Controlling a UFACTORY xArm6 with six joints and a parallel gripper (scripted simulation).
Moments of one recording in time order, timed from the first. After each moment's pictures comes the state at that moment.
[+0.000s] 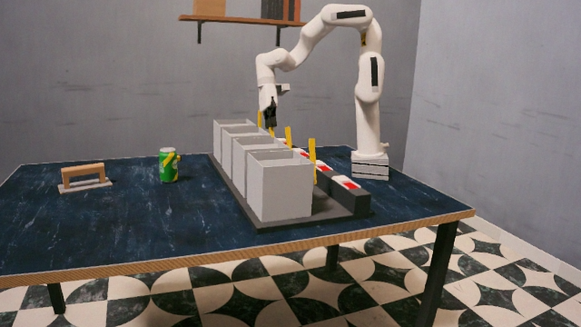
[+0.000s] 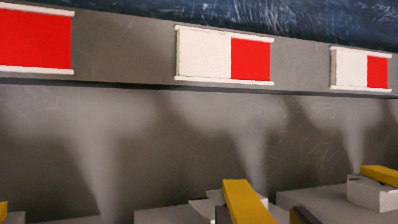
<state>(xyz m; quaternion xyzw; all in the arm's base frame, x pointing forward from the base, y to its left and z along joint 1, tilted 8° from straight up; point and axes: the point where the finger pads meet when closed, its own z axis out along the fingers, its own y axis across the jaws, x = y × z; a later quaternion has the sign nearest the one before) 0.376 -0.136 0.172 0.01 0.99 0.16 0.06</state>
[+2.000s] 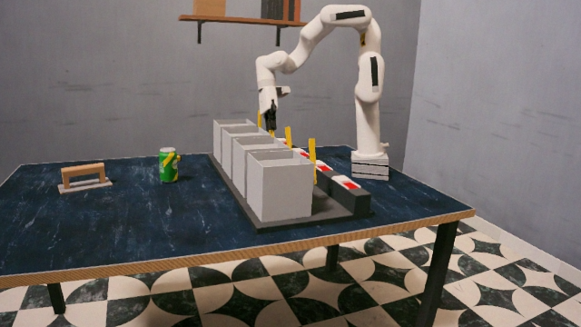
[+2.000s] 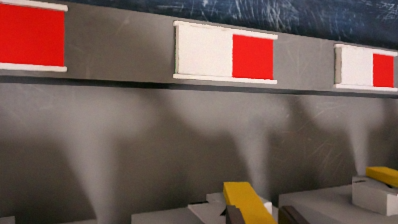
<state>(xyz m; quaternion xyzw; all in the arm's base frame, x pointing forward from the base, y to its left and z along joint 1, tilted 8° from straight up) 0.377 -0.133 0.162 0.01 0.99 0.16 0.06</state>
